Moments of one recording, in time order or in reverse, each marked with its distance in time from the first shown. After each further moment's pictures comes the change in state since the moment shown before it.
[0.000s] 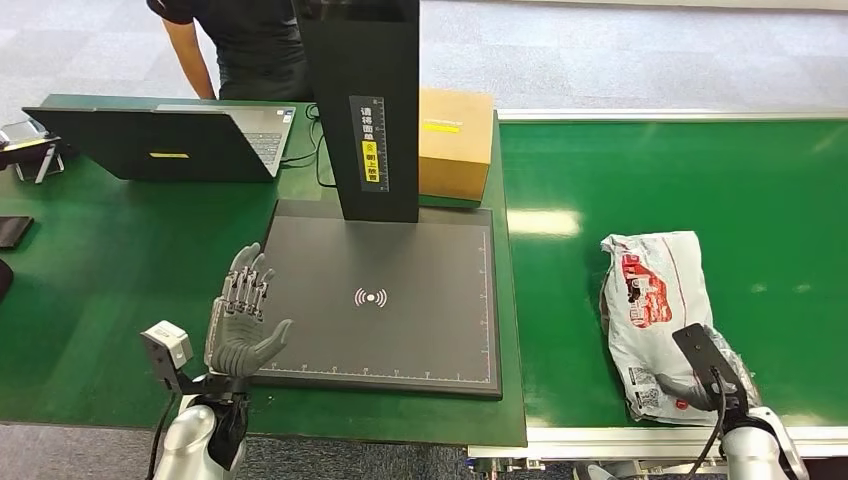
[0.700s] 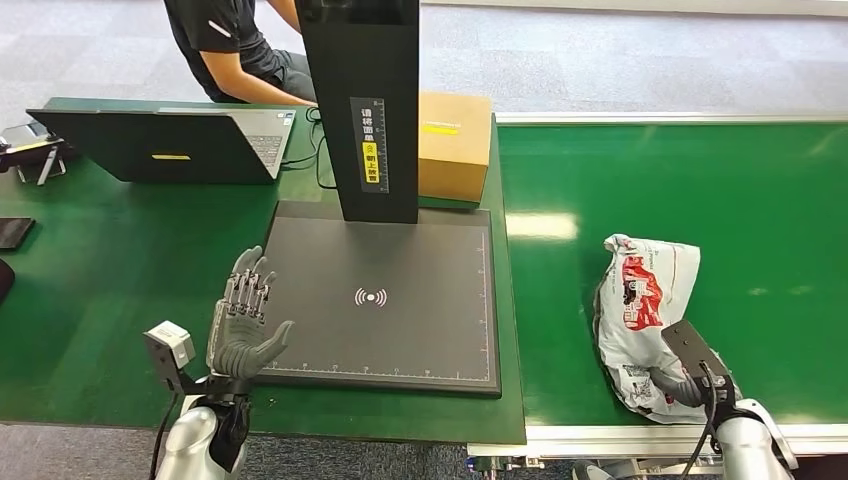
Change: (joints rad) left arm 0.004 -0.003 0.002 0.009 0.008 0.002 0.011; right arm -0.052 -0.016 0.053 0.129 -0.036 0.092 0.004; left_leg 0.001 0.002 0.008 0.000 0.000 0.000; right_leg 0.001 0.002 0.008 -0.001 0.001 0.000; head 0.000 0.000
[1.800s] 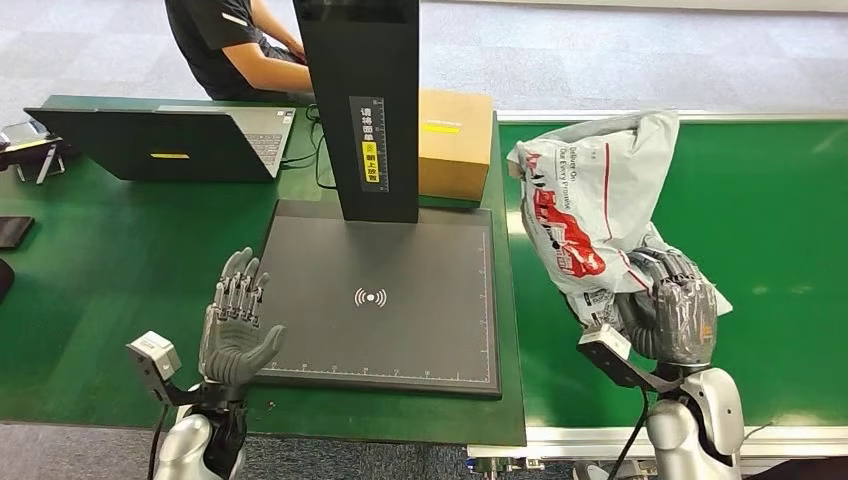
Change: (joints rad) left arm 0.036 -0.005 0.000 -0.058 0.046 -0.018 -0.016; right arm 0.161 0.166 0.309 -0.688 0.188 -0.627 -0.354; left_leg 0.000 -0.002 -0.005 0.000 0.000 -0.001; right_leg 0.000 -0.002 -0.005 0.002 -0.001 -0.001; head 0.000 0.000
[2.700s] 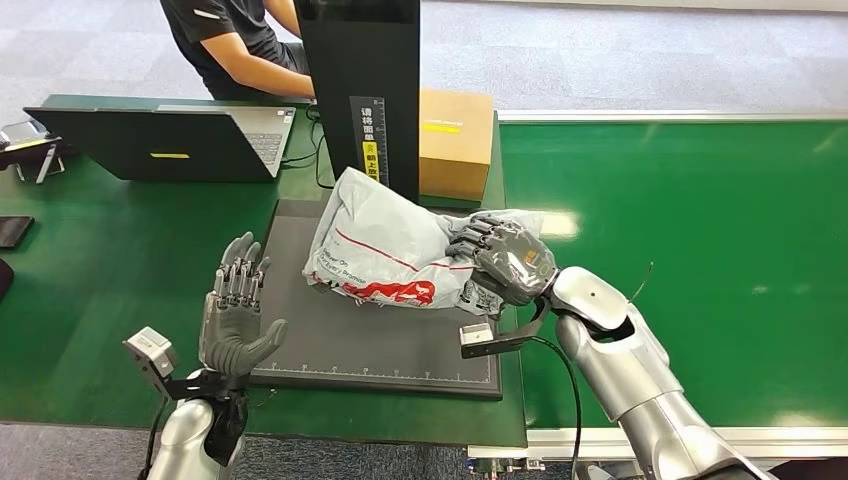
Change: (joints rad) left arm -0.048 0.055 -0.079 0.016 0.015 0.014 -0.078; right arm -0.492 -0.092 0.614 0.446 0.223 0.129 -0.112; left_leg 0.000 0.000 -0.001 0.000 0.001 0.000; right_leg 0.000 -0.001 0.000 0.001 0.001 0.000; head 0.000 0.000
